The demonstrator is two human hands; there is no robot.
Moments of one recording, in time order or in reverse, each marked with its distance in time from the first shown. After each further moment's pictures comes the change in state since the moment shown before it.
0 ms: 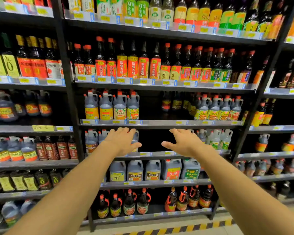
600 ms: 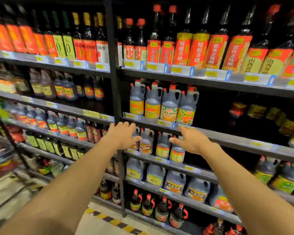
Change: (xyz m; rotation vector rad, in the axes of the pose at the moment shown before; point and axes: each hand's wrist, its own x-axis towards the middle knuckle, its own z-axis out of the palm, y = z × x) left_hand 0.089 -0.162 0.065 0.006 -0.152 -0.453; right_hand 0.269 -0.080 0.070 0.040 -0.139 -0.329
